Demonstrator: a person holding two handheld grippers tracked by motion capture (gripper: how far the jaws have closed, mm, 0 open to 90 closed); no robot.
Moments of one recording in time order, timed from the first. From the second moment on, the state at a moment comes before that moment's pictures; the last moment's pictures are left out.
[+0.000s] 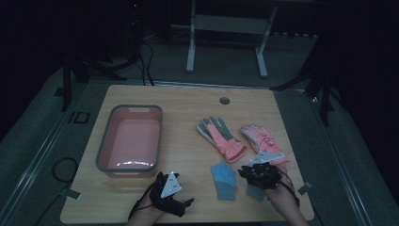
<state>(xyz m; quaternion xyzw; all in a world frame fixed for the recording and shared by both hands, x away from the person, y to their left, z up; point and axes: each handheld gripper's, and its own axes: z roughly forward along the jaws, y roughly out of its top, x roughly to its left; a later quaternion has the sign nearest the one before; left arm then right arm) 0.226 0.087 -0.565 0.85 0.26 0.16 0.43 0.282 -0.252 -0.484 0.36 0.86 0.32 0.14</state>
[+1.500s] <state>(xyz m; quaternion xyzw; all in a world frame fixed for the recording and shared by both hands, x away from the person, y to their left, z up) 0.227 0.087 -0.565 0.85 0.27 0.16 0.42 0.264 -0.281 -0.451 0.35 0.86 0.34 0.17</state>
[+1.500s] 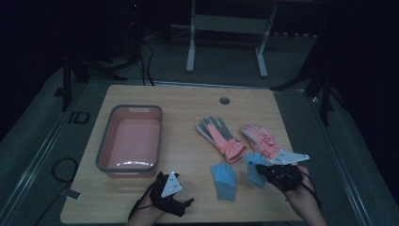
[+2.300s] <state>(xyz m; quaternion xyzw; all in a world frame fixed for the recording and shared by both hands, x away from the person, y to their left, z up) 0.227 0.087 -0.565 0.85 0.26 0.16 0.42 0.283 -0.211 -0.464 0.22 0.91 0.35 0.10</state>
